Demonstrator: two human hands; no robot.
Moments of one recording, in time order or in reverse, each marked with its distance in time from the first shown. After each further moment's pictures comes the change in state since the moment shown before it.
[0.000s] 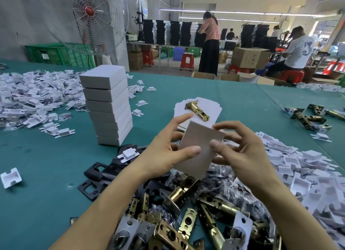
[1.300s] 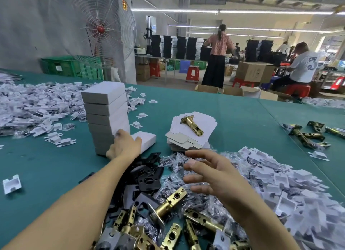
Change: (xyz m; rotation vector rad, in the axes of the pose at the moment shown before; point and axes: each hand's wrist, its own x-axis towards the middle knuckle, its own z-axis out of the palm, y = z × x) left_hand 0.061 -0.052 -0.066 0.838 0.765 -0.729; right_hand -0.002 -0.008 0.004 0.074 -0.201 0.408
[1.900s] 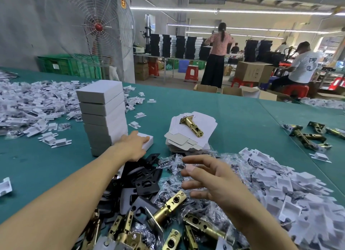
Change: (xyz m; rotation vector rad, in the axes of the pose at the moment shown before) left_hand 0.032 0.005 0.004 0.611 -0.344 0.568; right_hand 0.004 0.006 0.000 -0.003 -0.021 0.012
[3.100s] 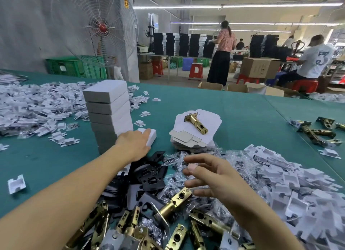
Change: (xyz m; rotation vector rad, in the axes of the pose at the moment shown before) left_hand -0.017 -0.001 -0.005 0.280 0.198 0.063; right_hand -0.001 0.000 0.003 -0.055 -0.041 0.011
